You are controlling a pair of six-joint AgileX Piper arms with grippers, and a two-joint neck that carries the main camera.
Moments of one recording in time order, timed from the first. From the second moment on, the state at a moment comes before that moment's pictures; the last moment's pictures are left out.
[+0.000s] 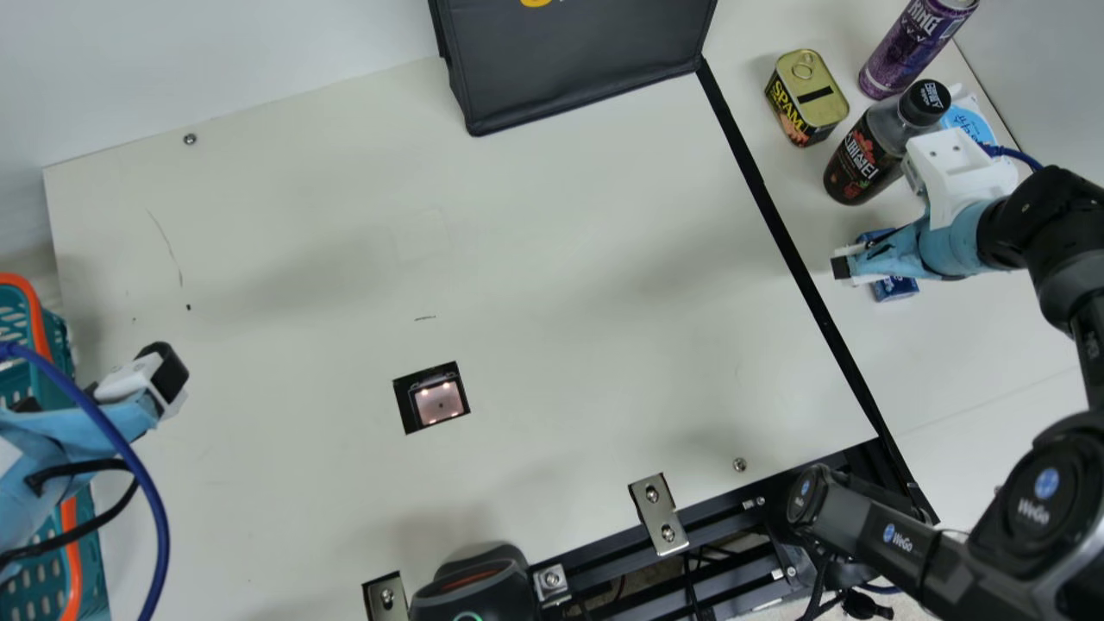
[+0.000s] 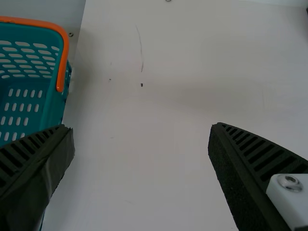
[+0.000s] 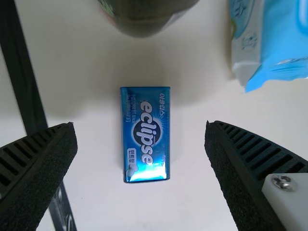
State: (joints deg) left arm -15.7 58.7 -51.4 9.8 47.7 -23.4; right arm -44.1 79.8 -46.6 3.4 40.1 -39.5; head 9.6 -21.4
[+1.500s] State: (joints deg) left arm -6.1 48.2 -63.2 2.0 62.0 -8.2; right arm 0.5 42.8 -69.8 -0.8 69.9 0.0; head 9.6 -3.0
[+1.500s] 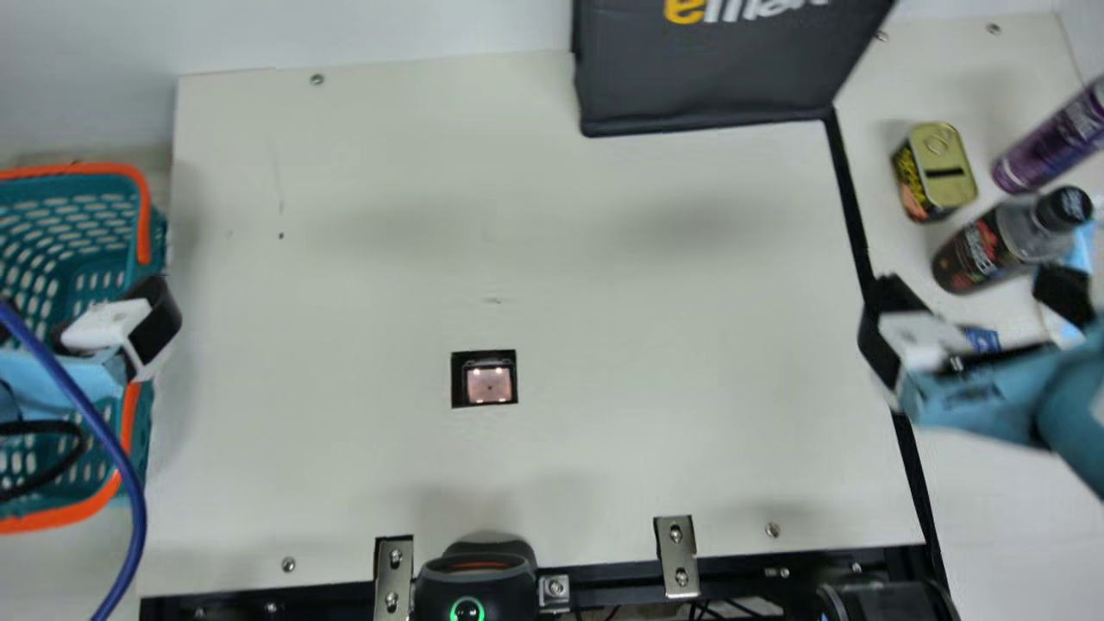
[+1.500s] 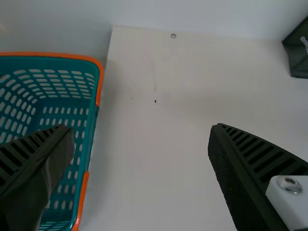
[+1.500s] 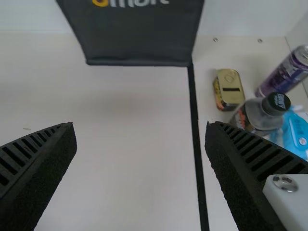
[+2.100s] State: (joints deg) left arm -1.6 43.3 -69.0 -1.5 69.6 0.0; right arm 0.8 42.2 -69.8 -0.8 70.0 0.0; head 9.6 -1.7
